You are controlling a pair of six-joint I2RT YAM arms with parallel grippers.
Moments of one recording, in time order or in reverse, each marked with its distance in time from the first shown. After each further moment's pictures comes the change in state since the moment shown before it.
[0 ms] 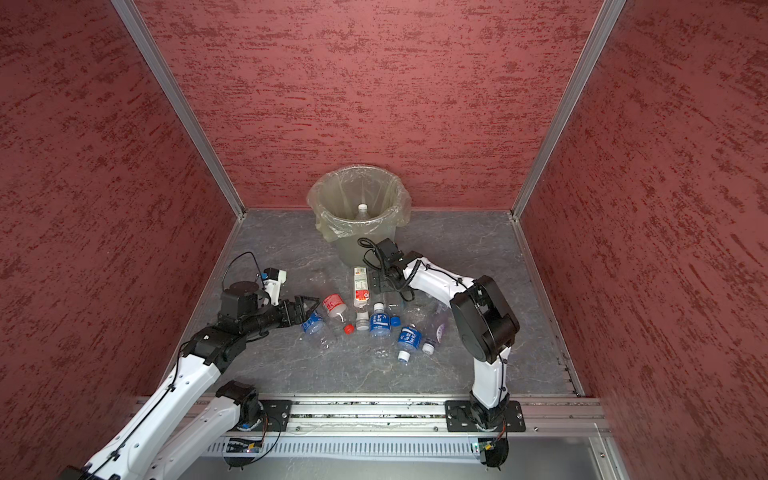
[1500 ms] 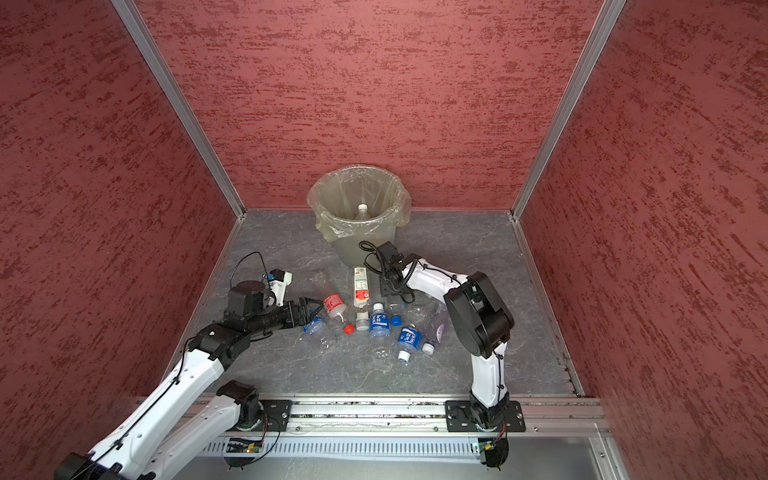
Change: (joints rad) left arm -0.029 0.046 -0.001 0.001 0.004 -0.006; right arm -0.017 0.035 -0.039 0.051 -0.034 -0.023
